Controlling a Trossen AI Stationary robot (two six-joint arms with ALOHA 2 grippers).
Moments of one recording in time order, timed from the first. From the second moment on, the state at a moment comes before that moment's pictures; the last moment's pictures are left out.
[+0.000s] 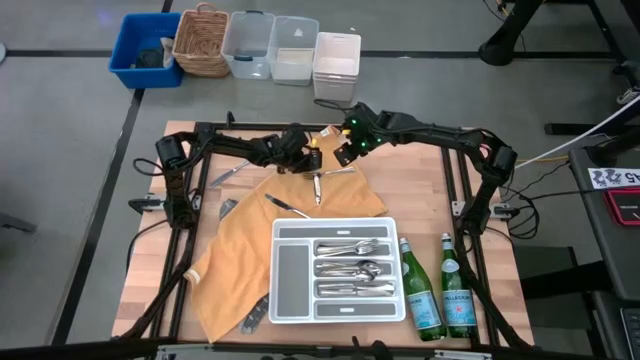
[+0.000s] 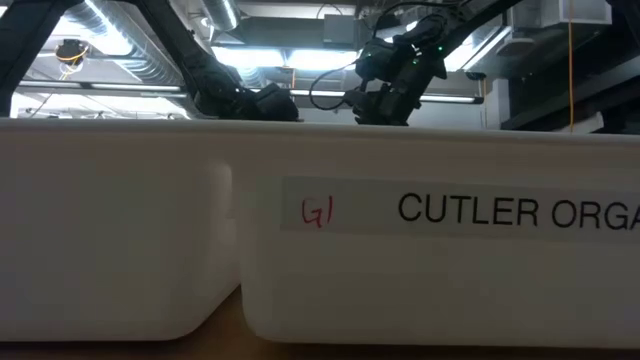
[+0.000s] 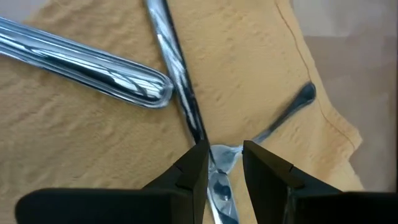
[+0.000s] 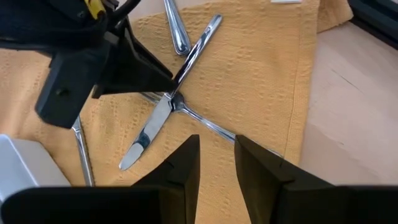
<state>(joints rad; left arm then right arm) 0.50 1.88 1.01 0.02 0.11 -1.02 -0.51 1.78 1.40 -0.60 -0.18 0.39</state>
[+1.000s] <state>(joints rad) 0.53 1.98 1.01 0.12 0.20 -1.09 -0.51 1.78 1.40 -0.62 -0.22 0.30</state>
